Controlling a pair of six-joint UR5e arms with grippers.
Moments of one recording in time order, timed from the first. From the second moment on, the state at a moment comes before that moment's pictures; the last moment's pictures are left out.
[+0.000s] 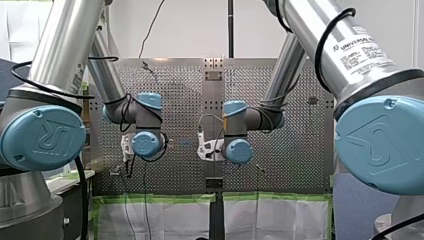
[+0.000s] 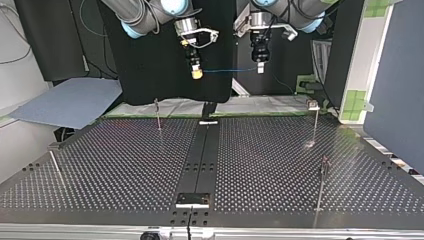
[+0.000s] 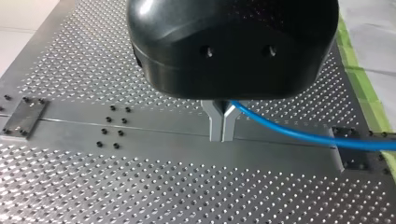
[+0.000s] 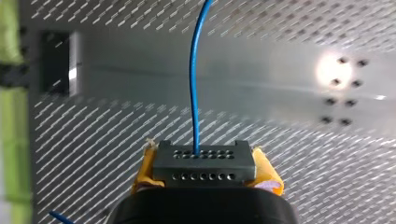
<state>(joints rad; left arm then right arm) -0.52 -1.84 -2.39 -2.10 -2.13 -1.66 2.41 -1.01 1.98 -0.91 1.82 1.51</state>
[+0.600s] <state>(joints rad) -0.45 -1.66 -2.38 -2.26 -2.13 -1.69 2.42 -1.19 1.88 -0.81 1.73 1.54</state>
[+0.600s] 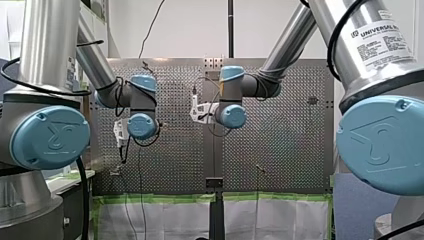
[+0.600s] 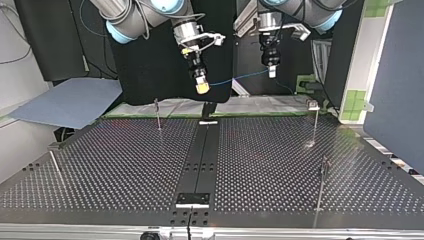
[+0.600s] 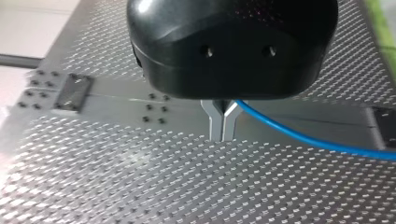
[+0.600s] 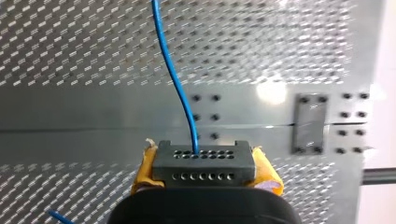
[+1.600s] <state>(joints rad) -0.34 -1.43 -2.21 -2.50 -2.12 -1.77 2.43 -1.22 1.63 -0.53 1.66 1.53</state>
